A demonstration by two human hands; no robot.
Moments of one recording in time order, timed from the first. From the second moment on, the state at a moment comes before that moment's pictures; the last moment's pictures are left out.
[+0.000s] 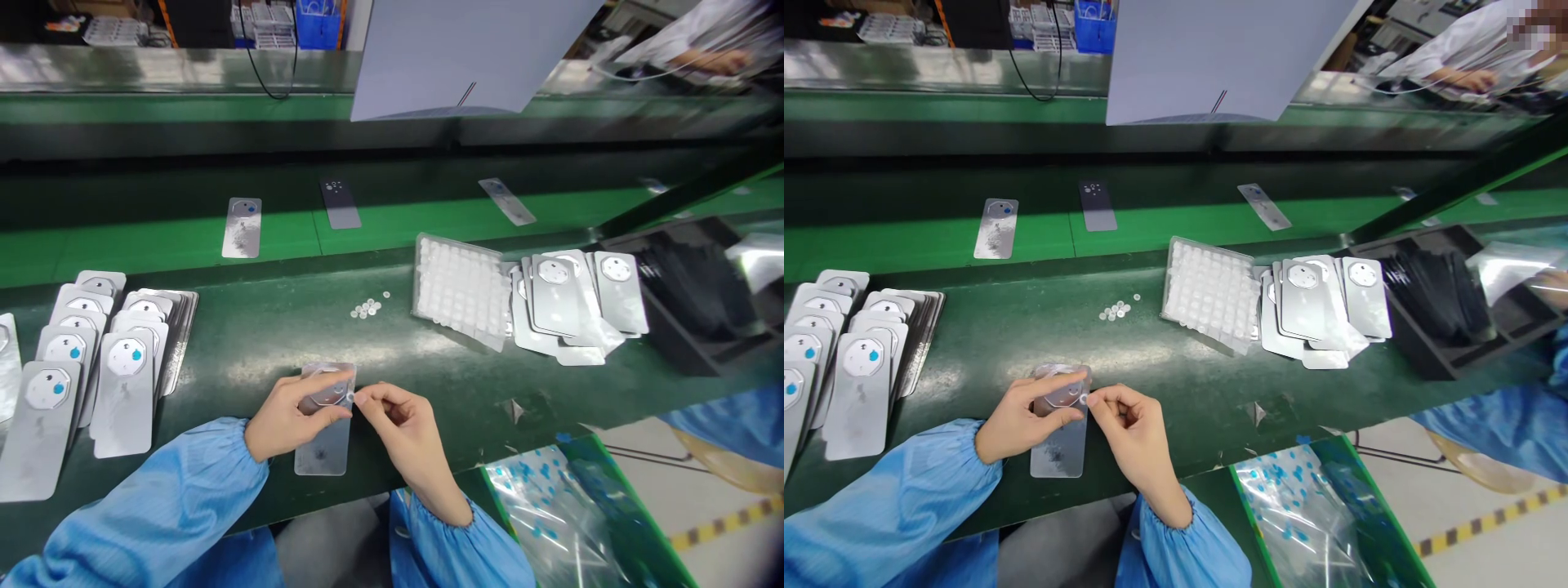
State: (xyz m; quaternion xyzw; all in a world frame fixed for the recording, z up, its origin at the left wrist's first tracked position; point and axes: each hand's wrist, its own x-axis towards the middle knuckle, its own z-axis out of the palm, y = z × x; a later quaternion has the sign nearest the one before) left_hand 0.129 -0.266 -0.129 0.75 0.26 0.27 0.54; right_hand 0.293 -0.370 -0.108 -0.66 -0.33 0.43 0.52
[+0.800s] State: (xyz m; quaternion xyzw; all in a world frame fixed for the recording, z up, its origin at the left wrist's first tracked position) left_hand 0.128 -0.270 -0.133 0.67 0.30 0.26 0.63; right_hand 0.261 -0.355 -0.120 -0.71 -0.35 0.26 0.55
